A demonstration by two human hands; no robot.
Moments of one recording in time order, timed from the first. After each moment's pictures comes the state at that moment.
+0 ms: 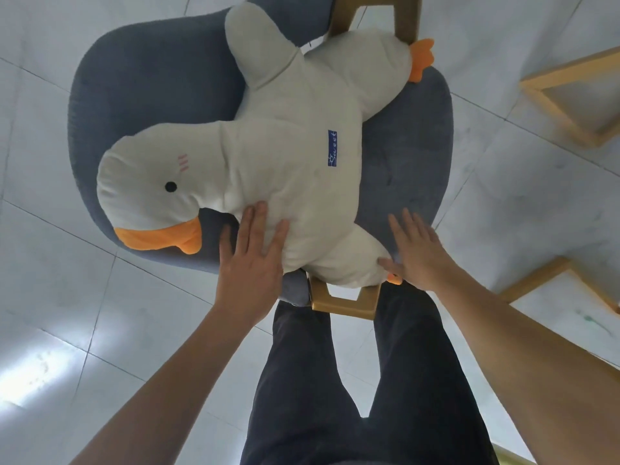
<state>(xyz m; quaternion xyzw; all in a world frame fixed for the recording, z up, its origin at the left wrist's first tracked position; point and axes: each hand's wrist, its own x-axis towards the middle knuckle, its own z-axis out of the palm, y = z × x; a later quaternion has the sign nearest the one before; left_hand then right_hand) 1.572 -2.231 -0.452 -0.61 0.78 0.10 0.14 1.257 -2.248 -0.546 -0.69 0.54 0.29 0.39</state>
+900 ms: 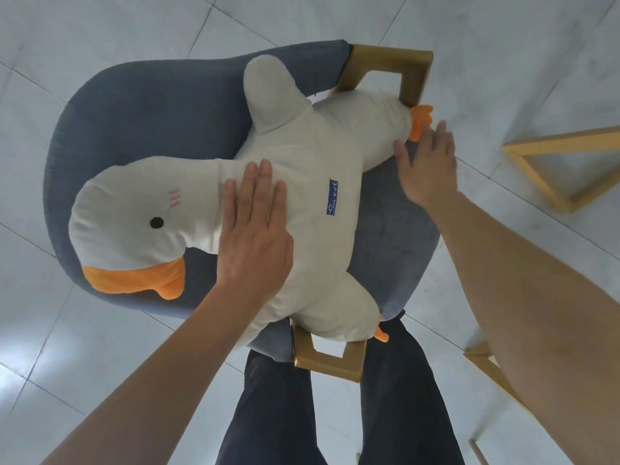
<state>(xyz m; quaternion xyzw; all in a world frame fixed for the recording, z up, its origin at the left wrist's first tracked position) 1.541 -2.338 -0.454 -0.65 0.76 0.02 0.06 1.276 -2.469 -0.566 -0.60 0.74 0.04 0.31</state>
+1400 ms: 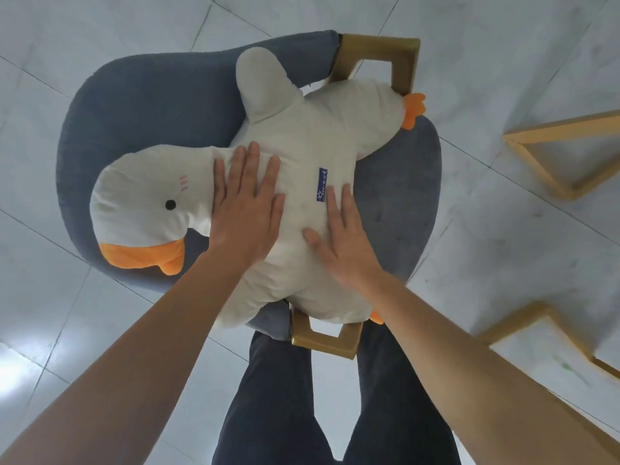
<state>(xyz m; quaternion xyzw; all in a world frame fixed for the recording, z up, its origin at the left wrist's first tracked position) 1.554 -2.352 -0.468 -0.65 0.75 0.06 0.07 1.361 -2.317 -0.534 -0.64 0.57 -0.06 0.51</state>
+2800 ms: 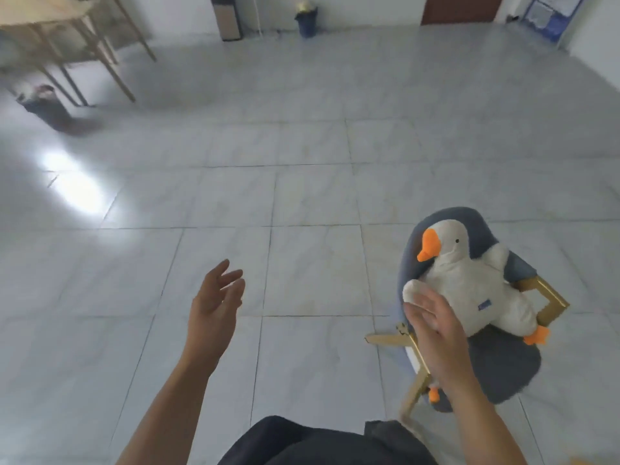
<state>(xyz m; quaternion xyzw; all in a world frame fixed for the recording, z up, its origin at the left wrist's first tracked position) 1.541 -1.780 -0.116 -0.79 -0.02 0.12 -0.60 1.368 -2.061 -0.156 -0.71 0.38 -0.13 0.58</state>
